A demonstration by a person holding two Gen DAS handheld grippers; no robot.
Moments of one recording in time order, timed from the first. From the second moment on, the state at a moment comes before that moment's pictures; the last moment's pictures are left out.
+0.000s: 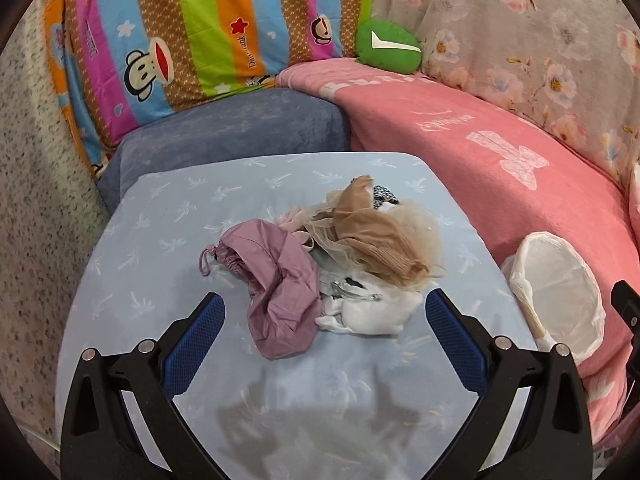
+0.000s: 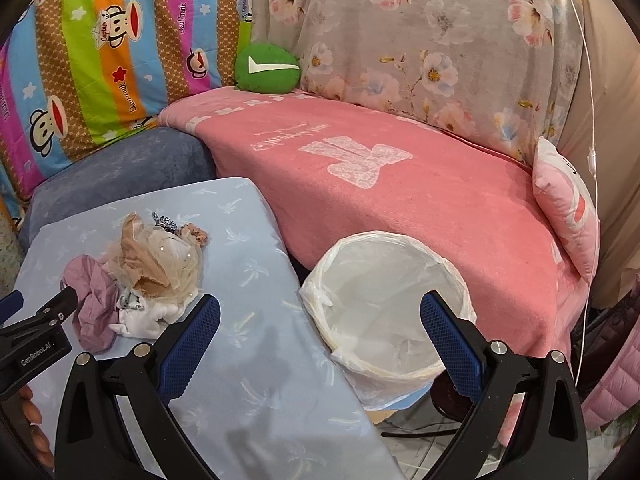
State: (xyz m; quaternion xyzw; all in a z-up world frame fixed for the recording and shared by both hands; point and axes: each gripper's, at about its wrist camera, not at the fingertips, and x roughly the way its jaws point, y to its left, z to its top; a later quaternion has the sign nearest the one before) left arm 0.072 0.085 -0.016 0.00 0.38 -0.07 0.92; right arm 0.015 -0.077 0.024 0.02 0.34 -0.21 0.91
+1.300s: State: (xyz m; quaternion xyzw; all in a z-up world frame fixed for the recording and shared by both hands) left arm 0.156 0.144 -0.087 -0.11 0.47 -0.13 0.86; right arm 0.178 0.029 -0.076 0.03 0.44 -0.04 0.90
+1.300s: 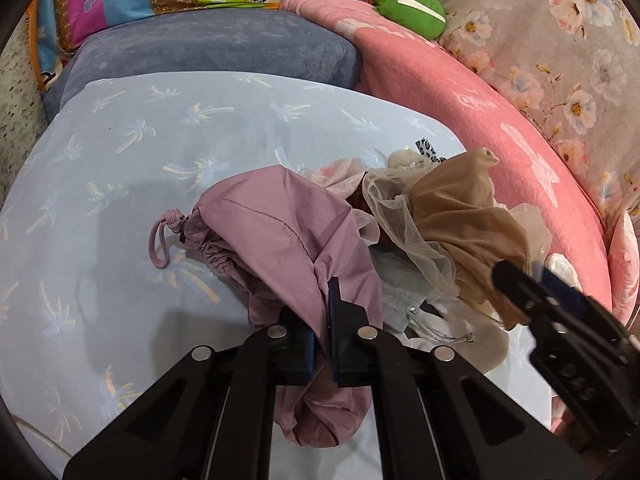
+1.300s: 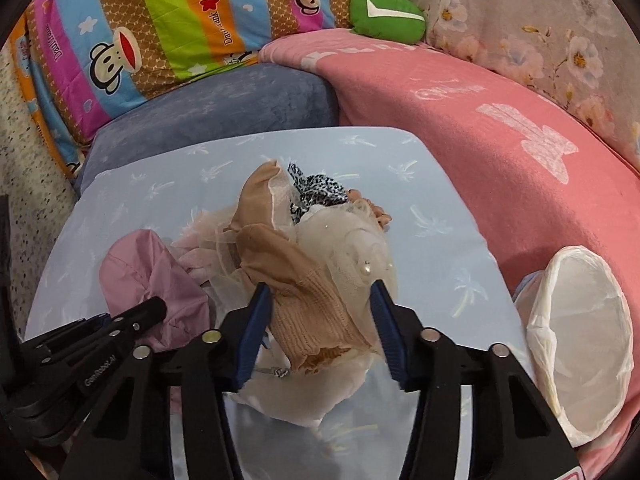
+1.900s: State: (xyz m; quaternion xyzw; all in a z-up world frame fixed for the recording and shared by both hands) left arm 0.131 0.130 -0.022 -0.10 0.41 -0.16 0.89; right arm 0.142 0.017 -0.017 0.06 0.39 -0.03 0.92
